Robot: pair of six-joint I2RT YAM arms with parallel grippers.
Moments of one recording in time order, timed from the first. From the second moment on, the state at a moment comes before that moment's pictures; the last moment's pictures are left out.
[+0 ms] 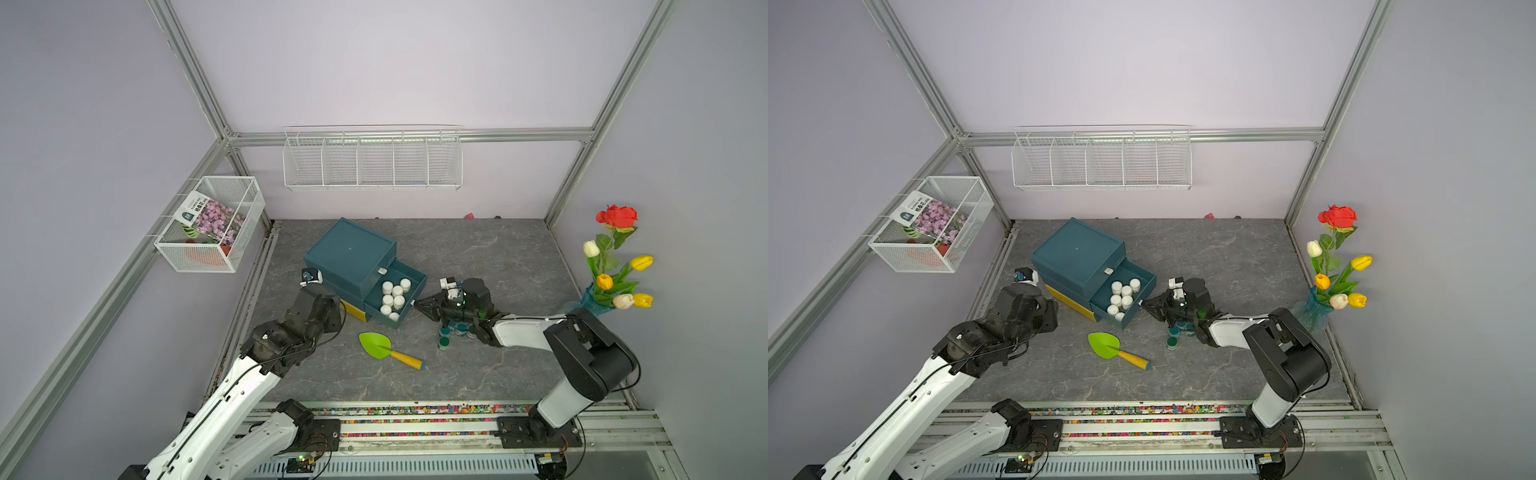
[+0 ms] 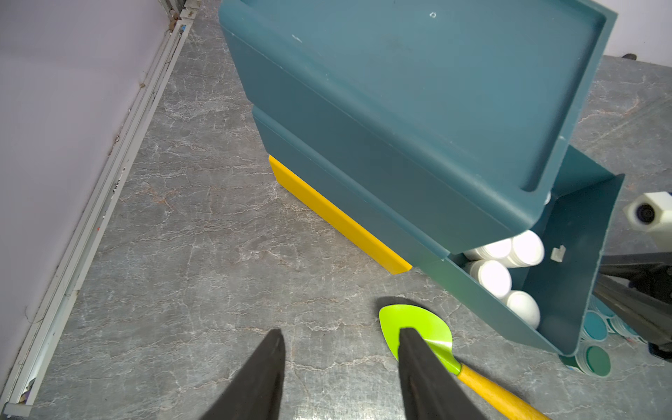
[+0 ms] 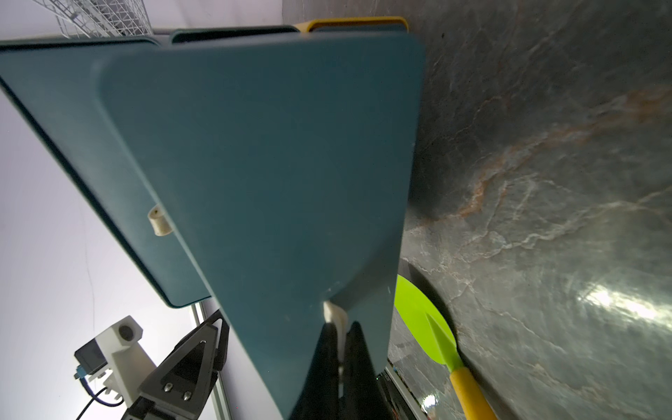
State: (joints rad) left arm -0.60 0.86 0.97 -0.90 -0.37 -0.50; right arm 0.55 1.65 0.64 0.62 -0.61 1.44
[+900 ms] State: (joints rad) left arm -0.60 0.85 0.97 -0.92 -0.37 -0.50; right arm 0.62 1.90 0.97 0.62 -0.61 1.47
